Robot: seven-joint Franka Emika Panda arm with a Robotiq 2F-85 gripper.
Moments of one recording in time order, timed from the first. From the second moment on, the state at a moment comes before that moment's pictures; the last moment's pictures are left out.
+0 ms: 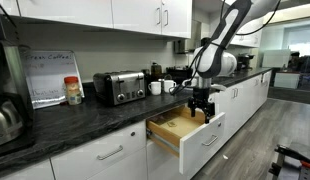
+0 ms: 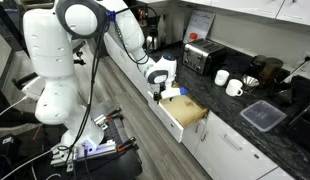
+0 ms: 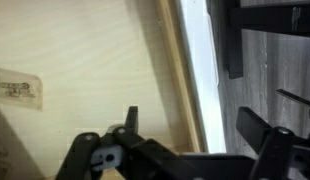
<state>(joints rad) -0.26 0.30 0.21 -2.41 -0.03 2.67 -1.43</state>
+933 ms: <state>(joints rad) -0.06 0.18 0.09 -2.17 -0.09 2.33 -0.95</state>
